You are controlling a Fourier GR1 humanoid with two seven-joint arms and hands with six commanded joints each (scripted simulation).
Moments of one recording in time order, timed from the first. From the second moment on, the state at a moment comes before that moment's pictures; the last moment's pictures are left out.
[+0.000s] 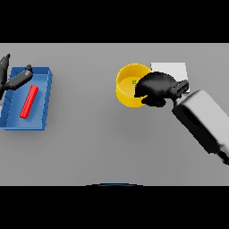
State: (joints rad) left arm -0.58 0.94 -0.62 -1.31 0.25 0.31 0.54; right arm -0.73 -0.50 0.53 -1.41 0.67 0.69 -0.02
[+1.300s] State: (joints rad) left arm -0.56 0.98 -0.65 -1.35 0.26 0.34 0.61; right arm -0.92 -0.51 0.47 -0.64 0.73 0.30 -0.17
